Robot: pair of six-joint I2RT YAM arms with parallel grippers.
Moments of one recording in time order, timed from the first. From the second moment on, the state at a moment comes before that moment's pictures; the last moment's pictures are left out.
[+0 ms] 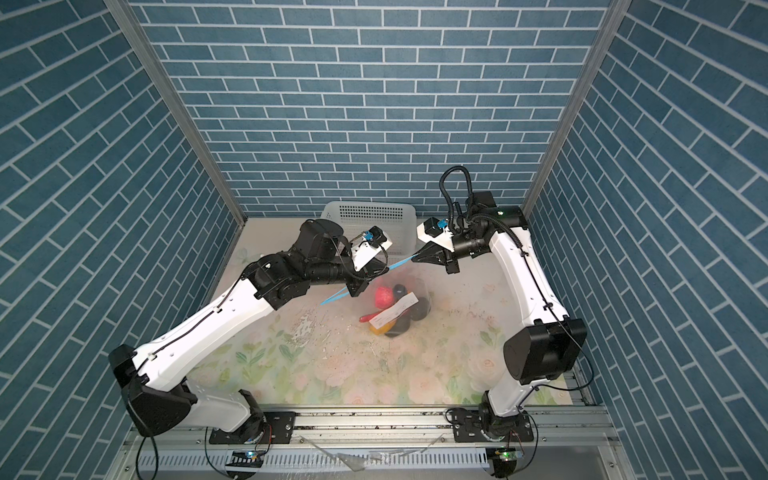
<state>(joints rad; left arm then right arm) -0.80 1.43 1.53 -0.64 0.26 0.19 0.22 1.66 1.82 -1.42 -1.12 -1.39</state>
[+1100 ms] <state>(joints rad) -0.80 1.45 1.53 -0.66 0.33 0.12 0.32 1.57 1.58 -1.10 -1.23 -1.21</state>
